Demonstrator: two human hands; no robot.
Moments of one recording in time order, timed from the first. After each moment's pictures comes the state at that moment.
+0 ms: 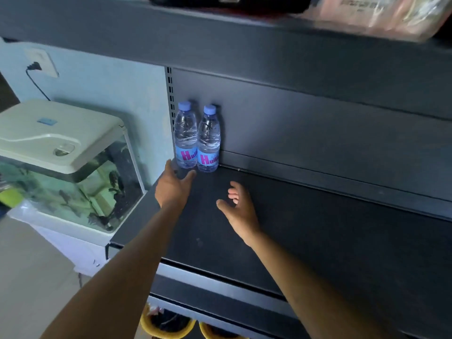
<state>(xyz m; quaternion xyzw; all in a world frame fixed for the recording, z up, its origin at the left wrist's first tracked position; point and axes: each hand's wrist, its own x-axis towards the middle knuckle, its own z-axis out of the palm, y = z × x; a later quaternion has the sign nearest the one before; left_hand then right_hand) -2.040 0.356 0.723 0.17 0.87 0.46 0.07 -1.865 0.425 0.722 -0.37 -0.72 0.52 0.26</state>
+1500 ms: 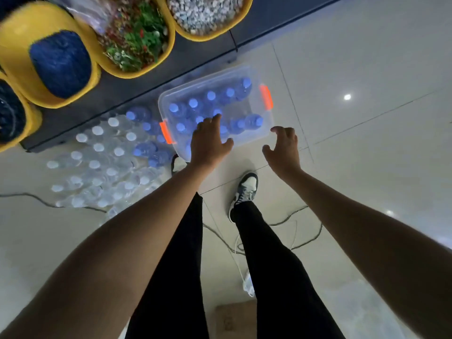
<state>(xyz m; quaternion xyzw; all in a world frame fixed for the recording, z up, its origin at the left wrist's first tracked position) -1.347 0.184 0.202 0.59 0.71 0.00 0.40 -1.143 0.165 0.204 -0.76 -0.53 0.38 0.00</state>
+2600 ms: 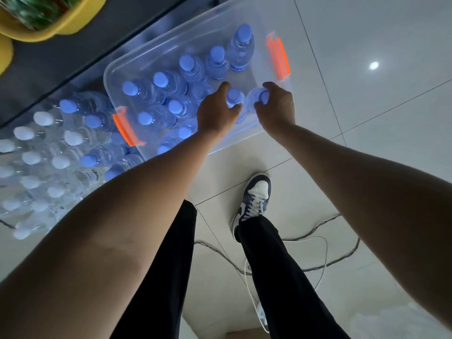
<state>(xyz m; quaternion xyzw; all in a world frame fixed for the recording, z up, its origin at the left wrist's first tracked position) -1.292 0.228 -0.034 0.58 0.72 0.04 0.37 -1.149 0.233 -0.015 -0.79 -0.46 0.41 0.07</state>
